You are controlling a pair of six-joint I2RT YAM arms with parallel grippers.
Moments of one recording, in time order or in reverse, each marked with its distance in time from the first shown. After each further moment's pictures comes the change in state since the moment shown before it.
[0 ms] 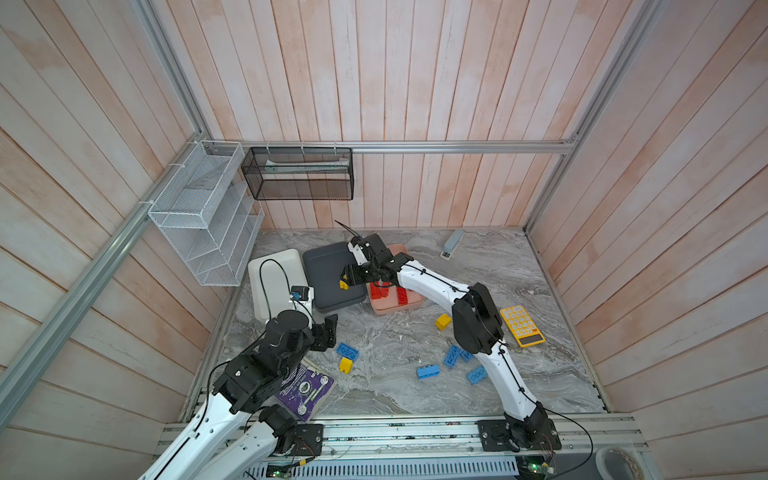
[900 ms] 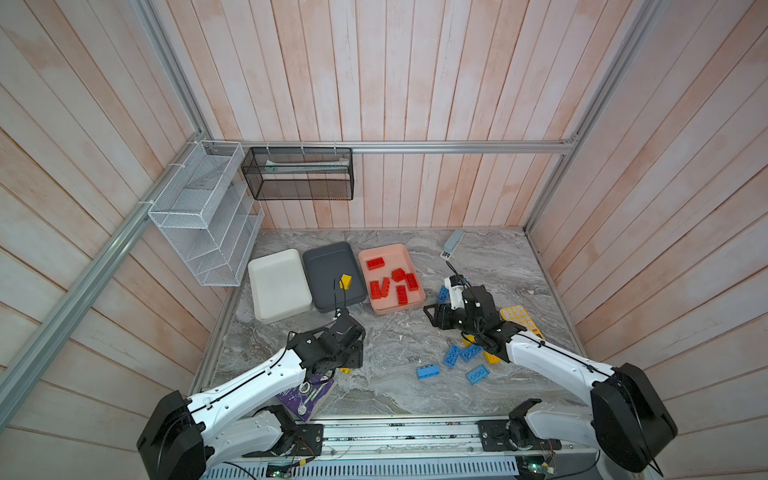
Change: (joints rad) left arm -0.184 0.451 -0.100 -0.003 0.117 -0.320; right arm -0.248 -1.091 -1.424 0.500 0.071 0.059
